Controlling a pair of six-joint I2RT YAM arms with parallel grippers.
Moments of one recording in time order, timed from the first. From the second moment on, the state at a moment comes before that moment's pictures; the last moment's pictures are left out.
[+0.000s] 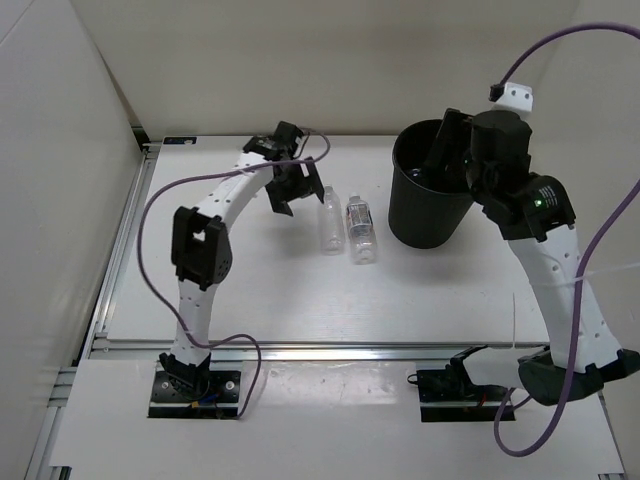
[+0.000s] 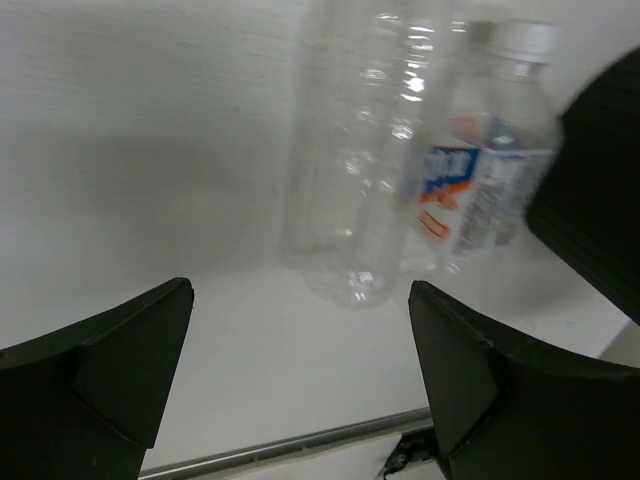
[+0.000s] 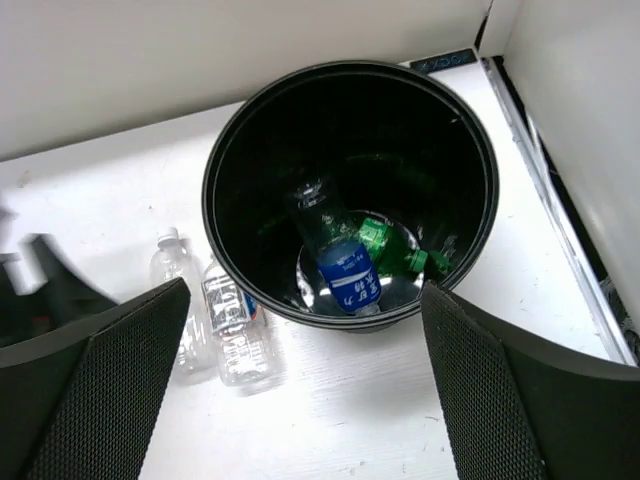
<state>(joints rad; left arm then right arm) -0.44 2.12 2.07 -1.03 0.11 -0.71 0.46 1.29 1.81 -0.90 0.53 0.34</state>
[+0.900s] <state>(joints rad) -0.54 2.40 2.16 -0.89 0.12 -0.72 0.25 1.20 1.59 -0.90 0.22 0.39</state>
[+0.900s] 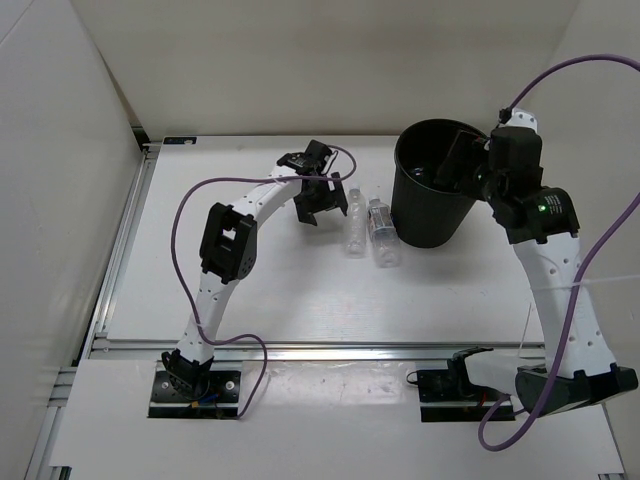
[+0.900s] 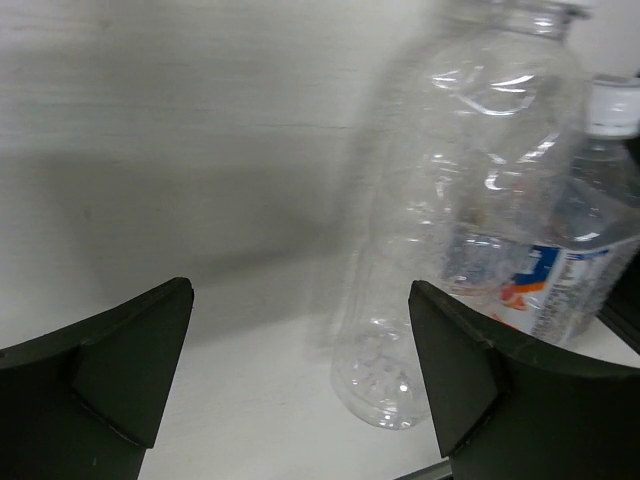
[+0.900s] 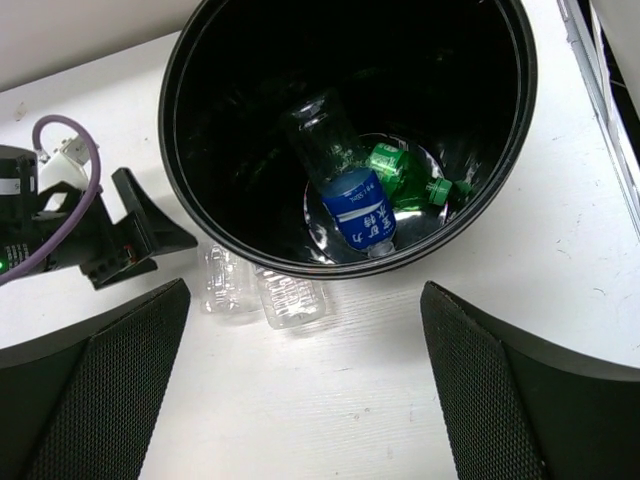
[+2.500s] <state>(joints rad) -0.48 2.40 2.40 -0.71 0.31 -0.77 0.18 1.10 1.46 -0.90 0.22 0.41</state>
